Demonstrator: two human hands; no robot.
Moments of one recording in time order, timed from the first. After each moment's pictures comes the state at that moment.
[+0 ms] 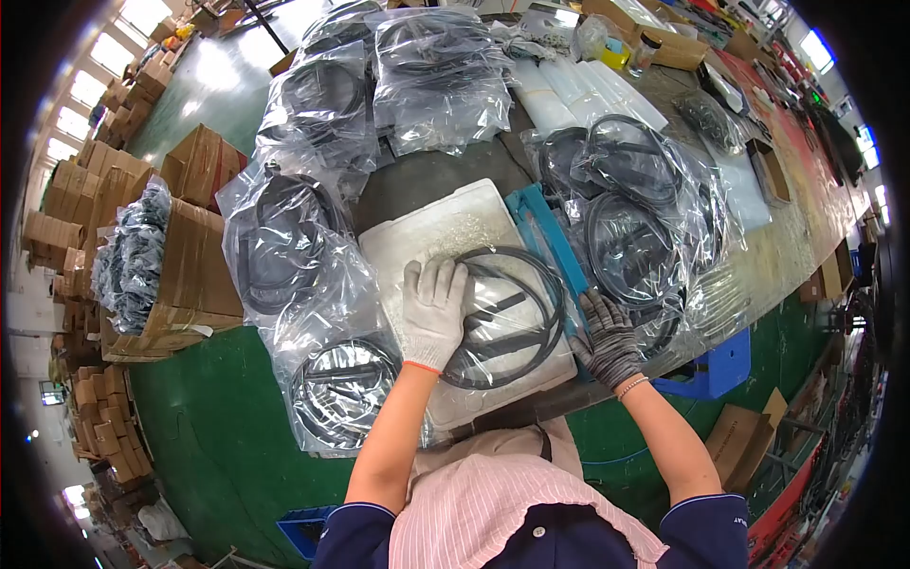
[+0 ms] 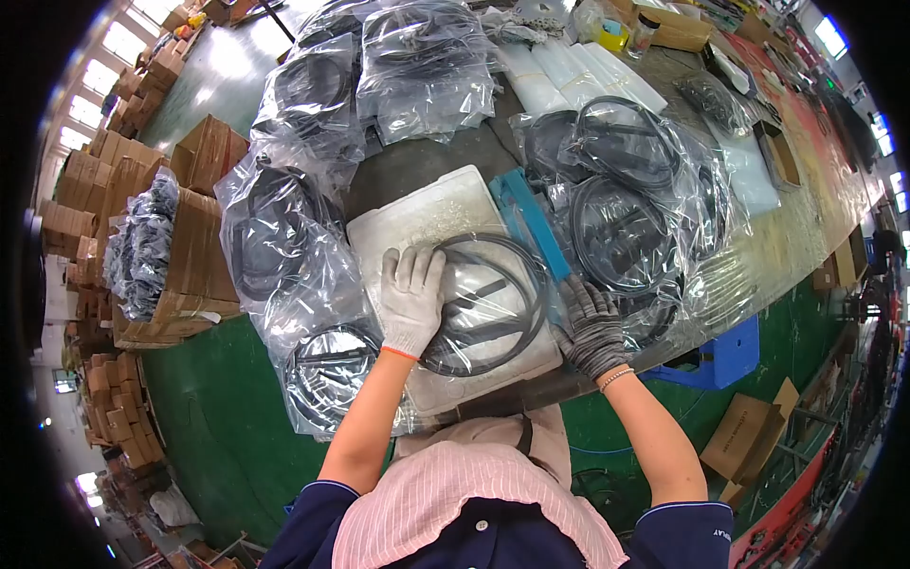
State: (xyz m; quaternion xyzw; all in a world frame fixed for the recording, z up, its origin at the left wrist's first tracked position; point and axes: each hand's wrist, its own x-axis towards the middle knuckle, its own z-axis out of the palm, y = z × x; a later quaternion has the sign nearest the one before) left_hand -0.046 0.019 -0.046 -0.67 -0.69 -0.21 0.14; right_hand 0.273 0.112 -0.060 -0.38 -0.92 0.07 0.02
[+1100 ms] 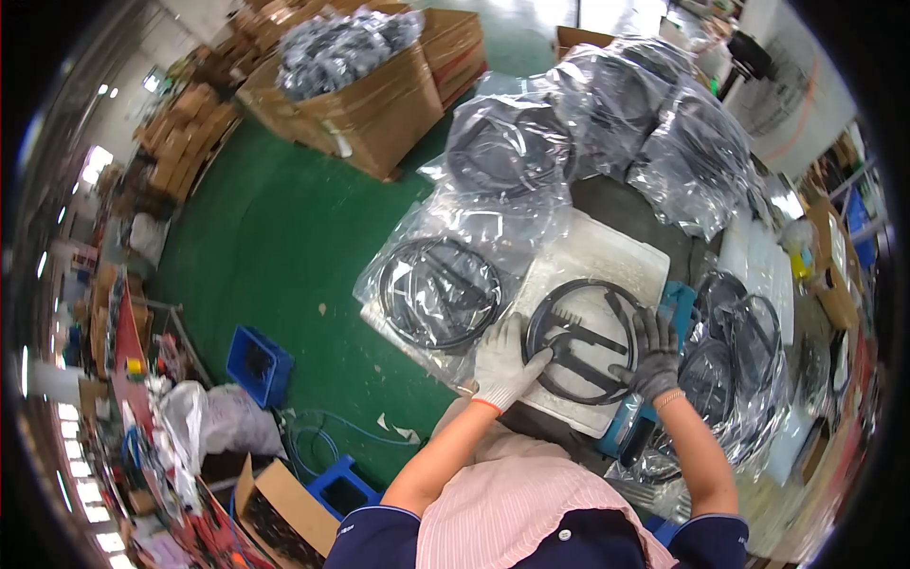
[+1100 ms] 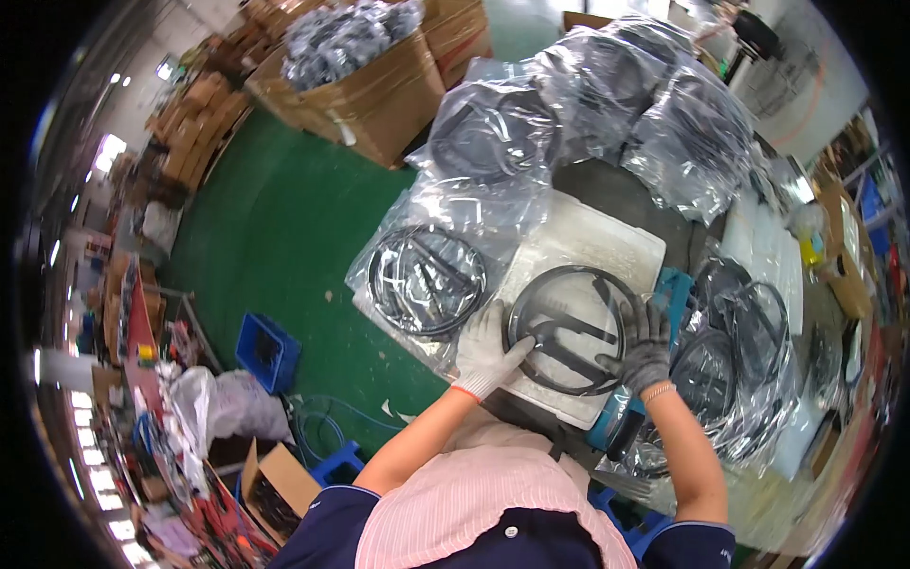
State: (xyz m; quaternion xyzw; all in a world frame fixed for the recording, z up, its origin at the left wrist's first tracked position) left_hand 0.054 -0.103 -0.051 -0.22 -0.94 -0.27 0.01; right_hand 0.158 0.193 -0.068 -0.04 -1.00 0.02 -0.05
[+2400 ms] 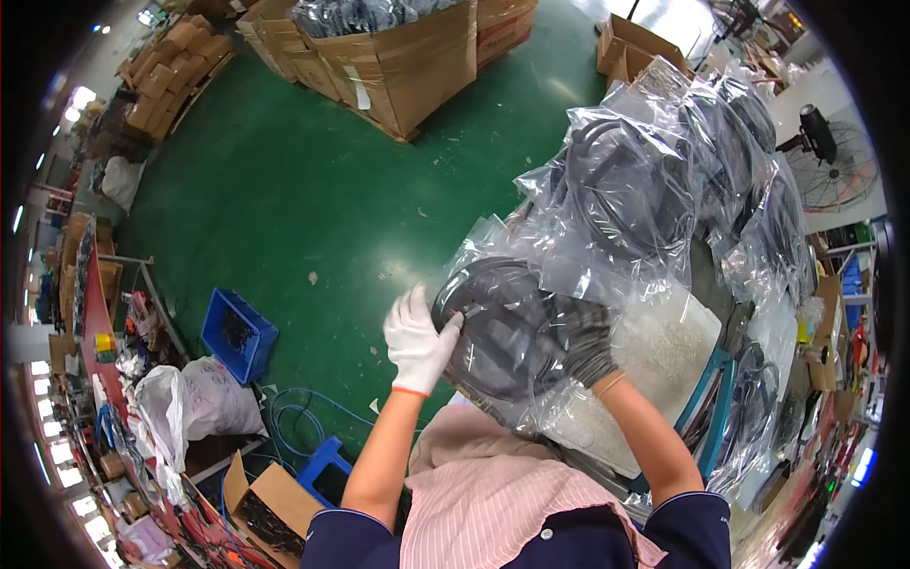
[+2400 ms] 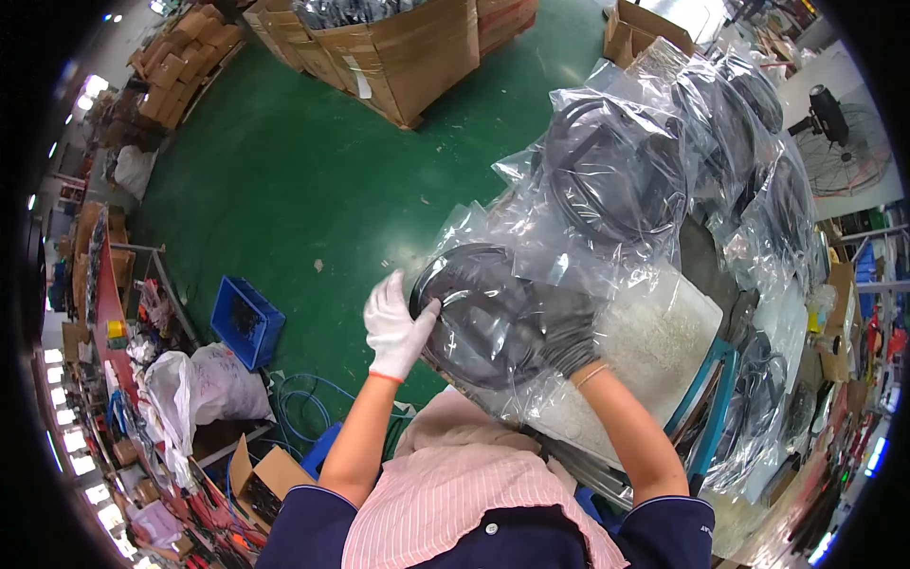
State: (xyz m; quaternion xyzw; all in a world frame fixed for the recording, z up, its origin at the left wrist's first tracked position) left_hand -0.148 -0.343 -0.061 -0.03 -0.98 -0.21 0.06; right_hand -0.099 -0.049 -0.100 0.07 -0.98 0.14 -0.10
